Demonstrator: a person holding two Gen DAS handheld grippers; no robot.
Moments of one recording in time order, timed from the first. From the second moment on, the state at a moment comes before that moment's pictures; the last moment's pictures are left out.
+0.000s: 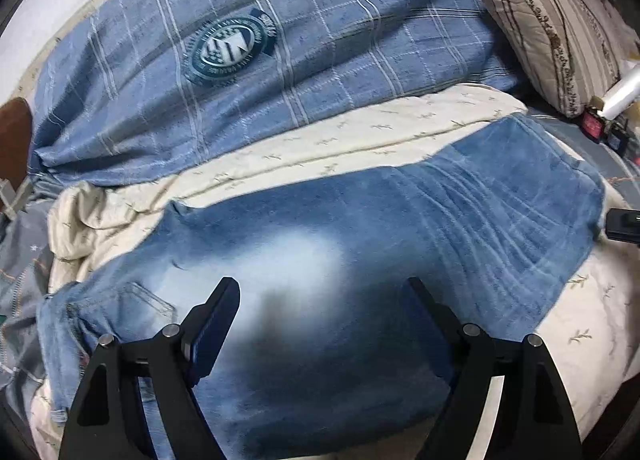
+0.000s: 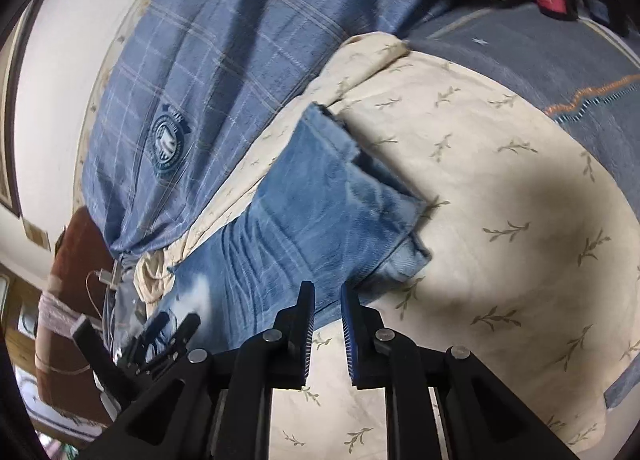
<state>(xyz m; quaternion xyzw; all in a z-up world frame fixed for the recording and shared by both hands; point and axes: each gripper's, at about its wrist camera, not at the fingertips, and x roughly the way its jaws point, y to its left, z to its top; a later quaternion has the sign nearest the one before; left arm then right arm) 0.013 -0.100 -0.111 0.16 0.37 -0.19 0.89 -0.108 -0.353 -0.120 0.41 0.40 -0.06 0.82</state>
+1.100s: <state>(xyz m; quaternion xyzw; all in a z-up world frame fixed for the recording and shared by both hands) 0.007 -0.099 -0.108 0.14 0.38 -0.23 0.89 -0.101 -0.379 -0.150 0.51 0.37 -0.08 0.77</state>
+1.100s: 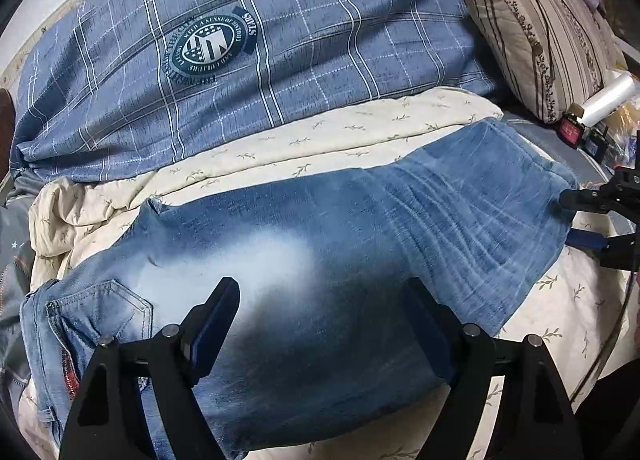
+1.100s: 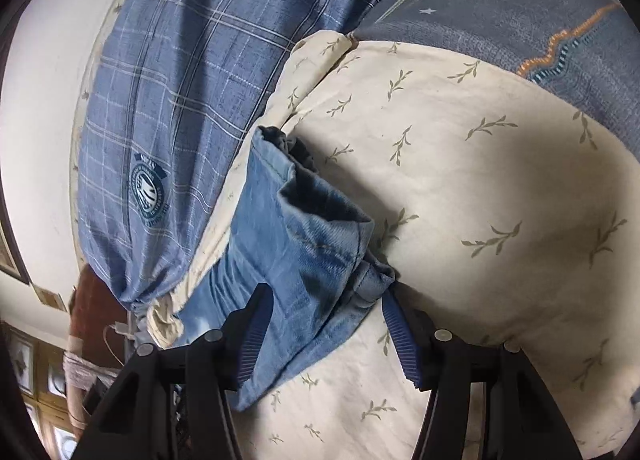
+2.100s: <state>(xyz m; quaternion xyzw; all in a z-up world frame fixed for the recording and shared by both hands) 0.016 -0.059 -0.102 0.12 0.38 -0.18 0.90 -0.076 -0.371 -0.155 0.48 0.34 -0.12 0.80</state>
